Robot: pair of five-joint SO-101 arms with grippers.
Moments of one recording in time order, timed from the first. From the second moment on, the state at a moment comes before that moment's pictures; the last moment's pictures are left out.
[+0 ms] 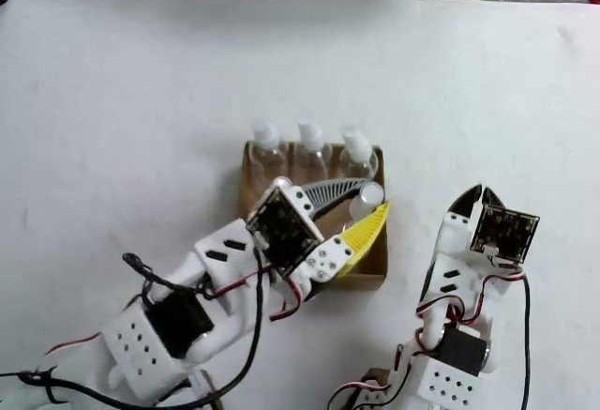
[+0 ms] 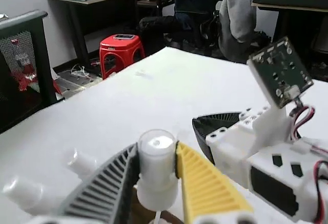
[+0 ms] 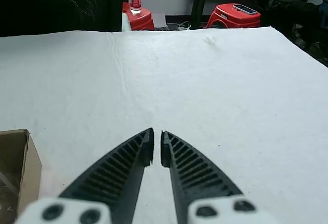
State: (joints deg) left arm 48.4 -61.3 58.7 25.3 -1.1; right arm 18.2 -102.5 96.4 29.5 9.0
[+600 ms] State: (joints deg) left arm 48.3 -61.3 68.0 15.8 -1.1; right arm 18.2 -102.5 96.4 30.4 9.0
